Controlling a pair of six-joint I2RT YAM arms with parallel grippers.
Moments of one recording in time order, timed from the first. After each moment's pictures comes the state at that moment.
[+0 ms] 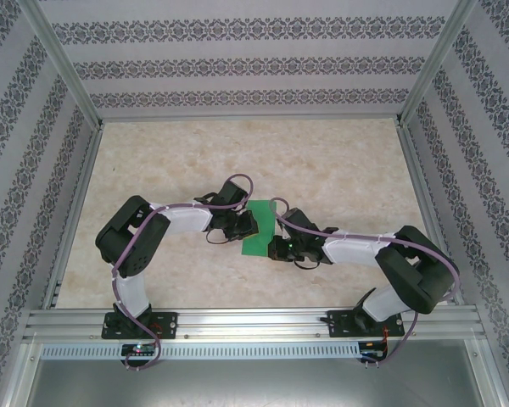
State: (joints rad) left arm -0.66 1.86 1.00 -0.18 0.41 -0.96; right arm 0.74 1.49 0.56 -0.08 -0.26 0.74
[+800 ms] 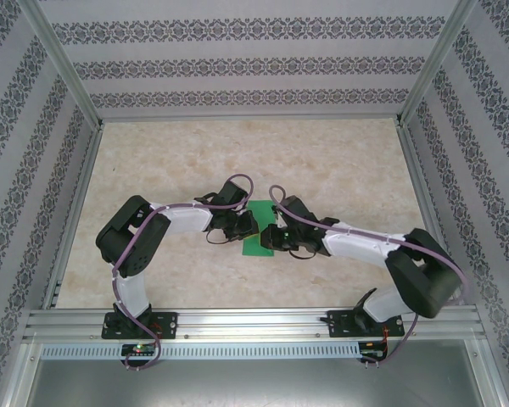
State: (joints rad) left arm -0.66 1.87 1.00 -0.18 0.41 -0.96; right arm 0.73 1.47 0.69 -0.14 -0.29 0.74
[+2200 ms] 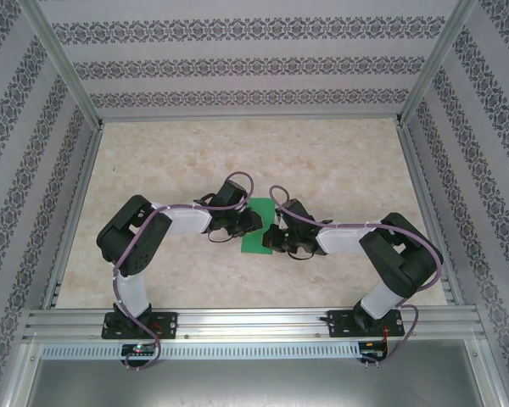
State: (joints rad) left arm -0.66 1.87 0.97 -0.03 0.40 -0.96; right arm 0.68 1.62 0.62 0.06 -0.34 0.84
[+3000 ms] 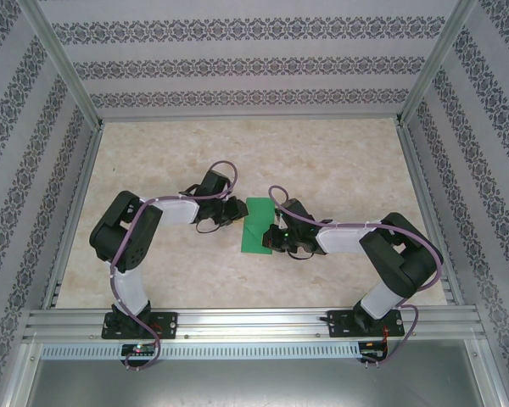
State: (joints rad) left arm -0.51 1.85 0.97 -0.05 0.42 -0.88; right arm 0.68 1.62 0.63 0.04 -0.34 0.82
